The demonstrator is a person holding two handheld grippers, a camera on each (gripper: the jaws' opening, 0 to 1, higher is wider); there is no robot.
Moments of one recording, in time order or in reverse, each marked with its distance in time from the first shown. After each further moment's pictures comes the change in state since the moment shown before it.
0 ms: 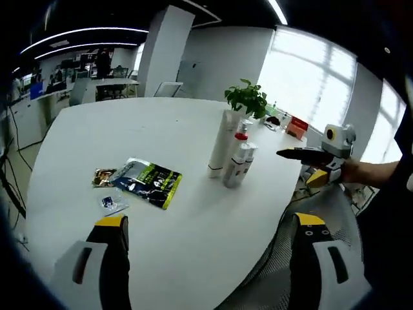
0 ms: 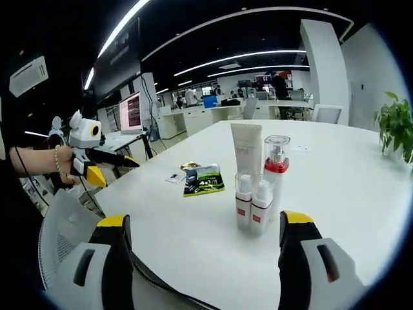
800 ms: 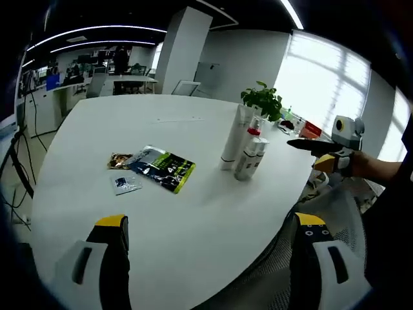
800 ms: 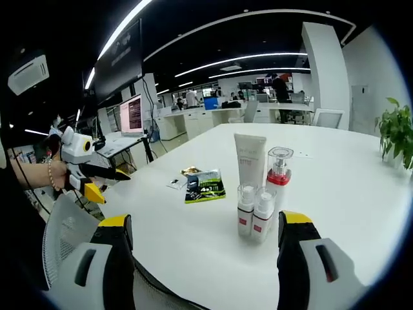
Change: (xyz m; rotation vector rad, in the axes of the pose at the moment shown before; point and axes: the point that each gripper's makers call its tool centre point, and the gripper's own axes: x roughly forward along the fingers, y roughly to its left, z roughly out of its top) left arm -0.013 0.006 -0.026 -0.054 -0.004 0.086; right arm 0.001 0.005 0.021 -0.015 -0.008 -0.002
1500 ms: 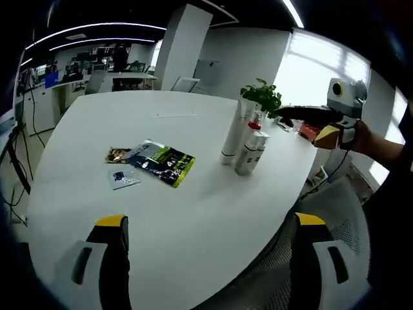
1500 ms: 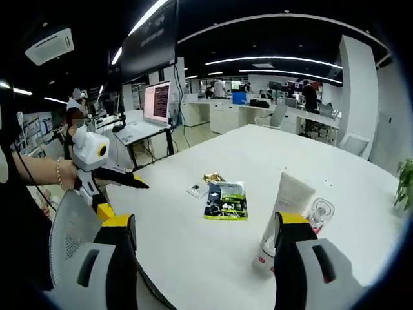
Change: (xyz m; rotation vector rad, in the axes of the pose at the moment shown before) left arm 0.006 0.005 -0.012 0.004 0.026 -0.016; right arm 0.053 0.060 0.056 -0.204 0.076 0.160
